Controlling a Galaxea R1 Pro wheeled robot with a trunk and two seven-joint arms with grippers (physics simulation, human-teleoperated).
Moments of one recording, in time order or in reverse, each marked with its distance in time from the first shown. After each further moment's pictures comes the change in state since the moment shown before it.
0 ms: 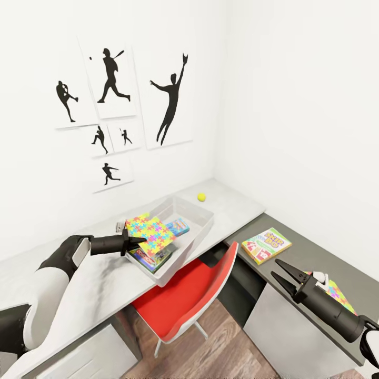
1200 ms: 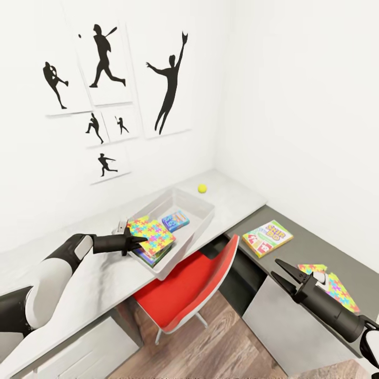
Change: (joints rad) left arm -0.091 -0.006 0.084 0.182 -0.004 0.003 0.117; right arm 0.000 0.000 0.000 0.000 0.000 -0.001 0.001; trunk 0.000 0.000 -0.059
